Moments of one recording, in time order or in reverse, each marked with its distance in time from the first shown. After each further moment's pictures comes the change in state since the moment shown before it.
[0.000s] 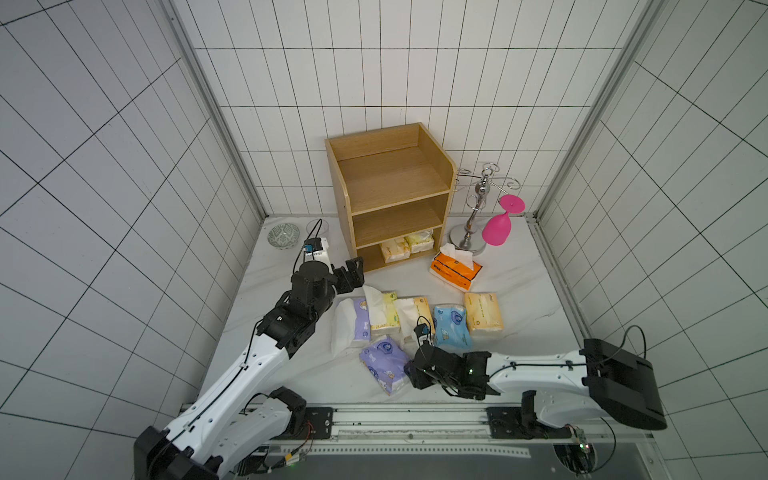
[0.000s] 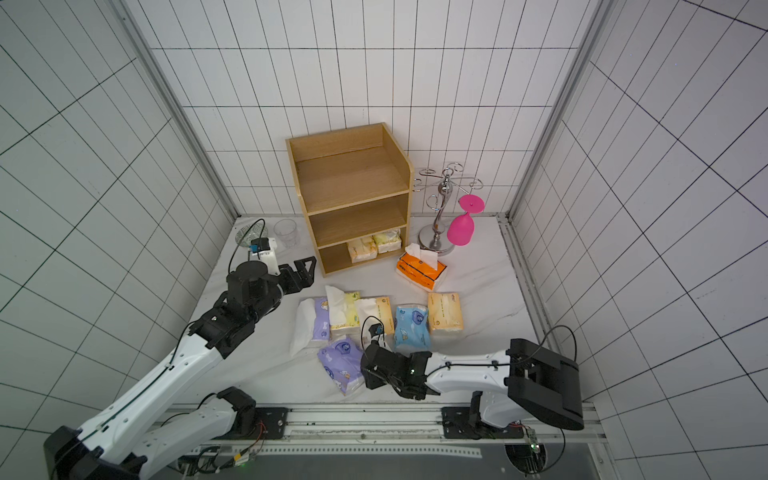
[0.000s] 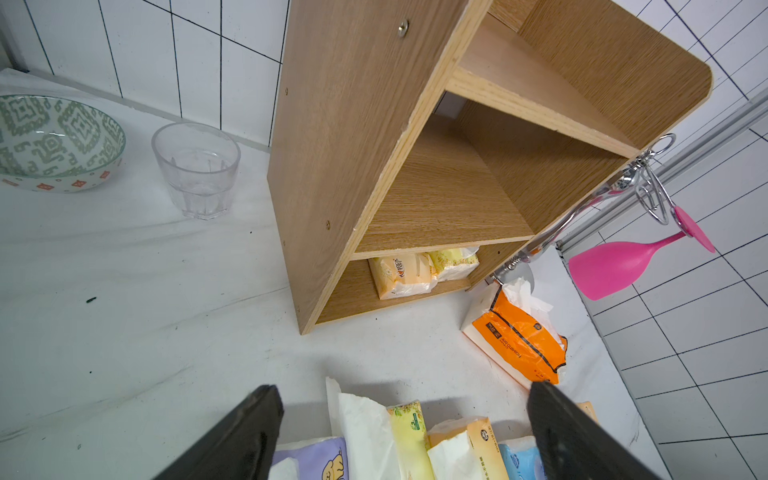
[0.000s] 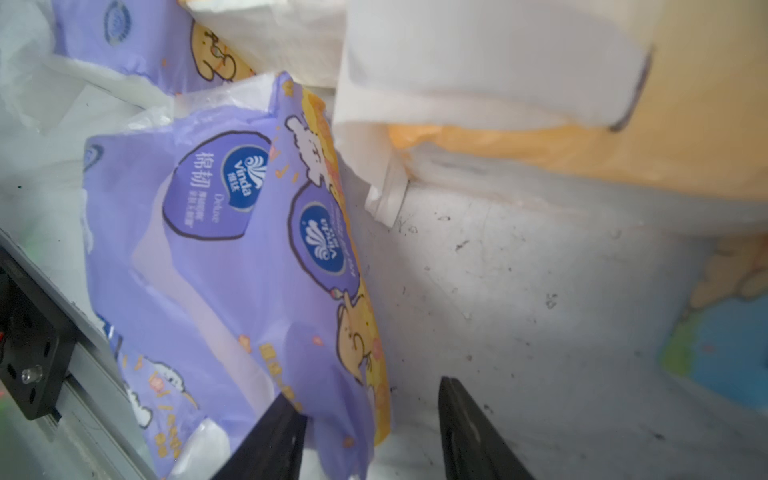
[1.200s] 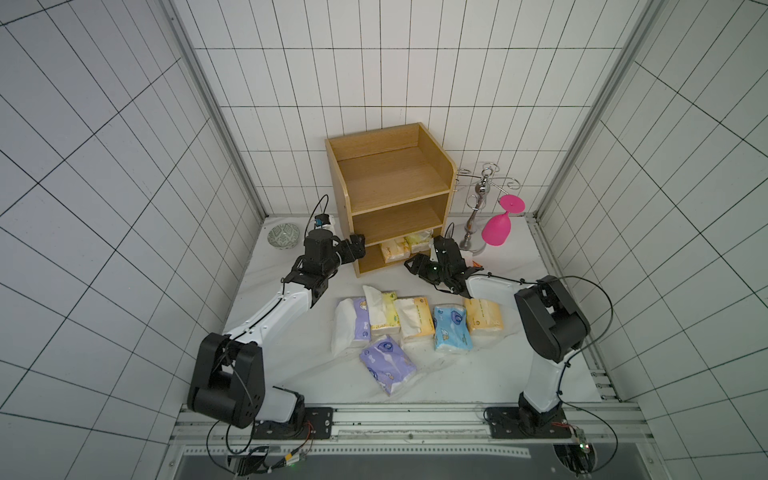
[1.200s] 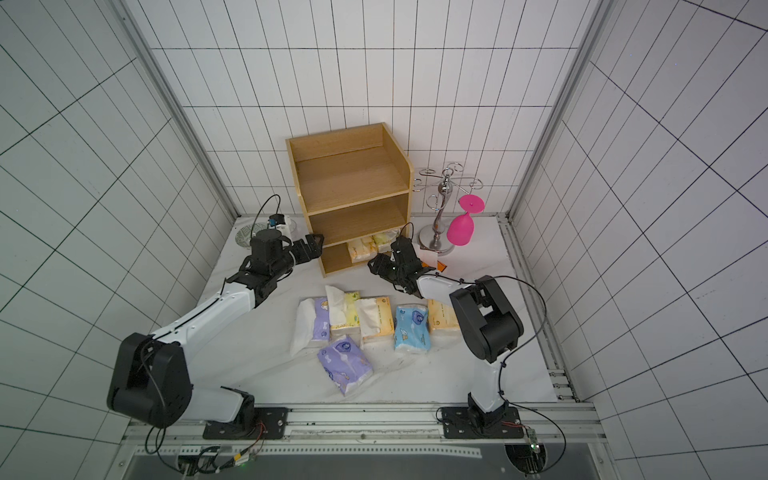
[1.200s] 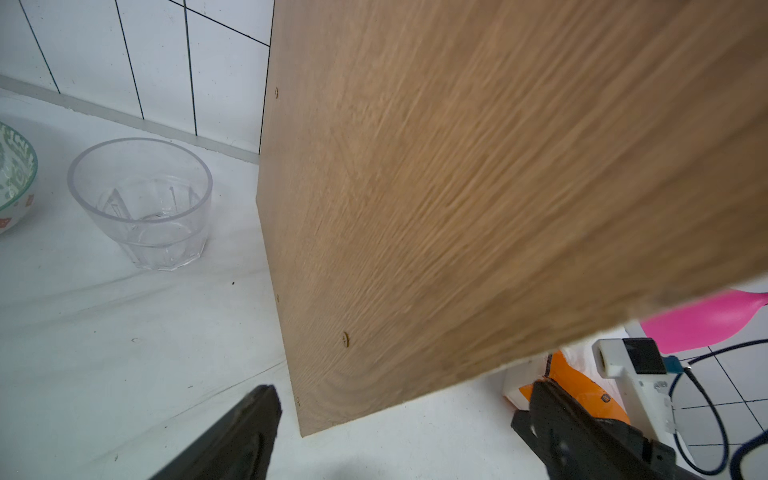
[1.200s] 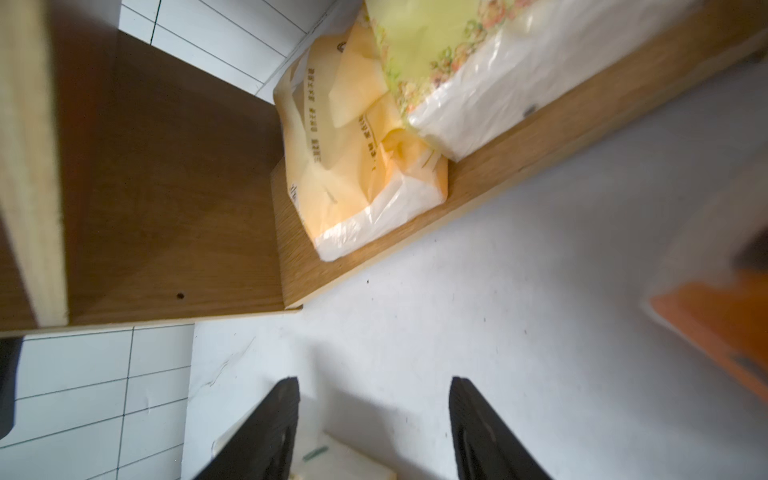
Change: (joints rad) left arm 0.216 0.482 0.143 0.307 0.233 0.079; right arm -0.763 0.561 0.574 0.323 -0.438 -0.002
